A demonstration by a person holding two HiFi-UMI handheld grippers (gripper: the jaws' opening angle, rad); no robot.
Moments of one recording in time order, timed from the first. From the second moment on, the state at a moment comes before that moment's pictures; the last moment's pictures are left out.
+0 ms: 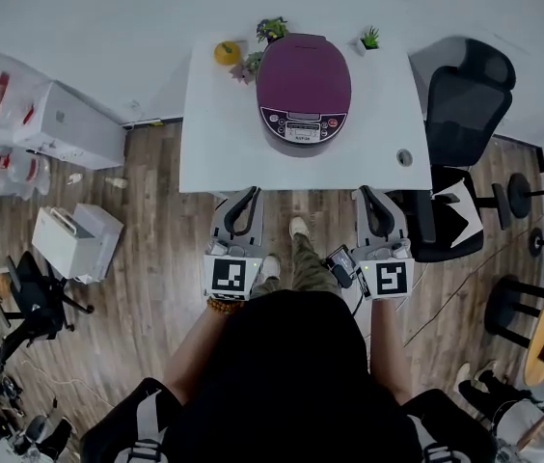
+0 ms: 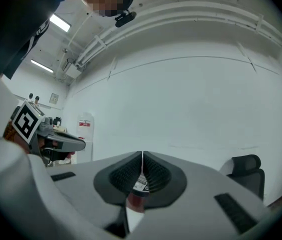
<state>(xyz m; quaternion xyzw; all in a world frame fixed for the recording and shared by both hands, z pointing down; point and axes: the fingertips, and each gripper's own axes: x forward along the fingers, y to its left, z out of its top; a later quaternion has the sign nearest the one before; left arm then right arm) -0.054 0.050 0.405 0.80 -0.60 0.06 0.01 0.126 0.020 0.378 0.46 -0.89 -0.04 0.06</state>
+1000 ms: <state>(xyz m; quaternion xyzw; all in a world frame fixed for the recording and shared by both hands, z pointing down) -0.030 -0.103 0.393 0.80 -0.58 0.12 -0.10 0.139 -0.151 0.380 0.43 -0.90 0.00 0.06</state>
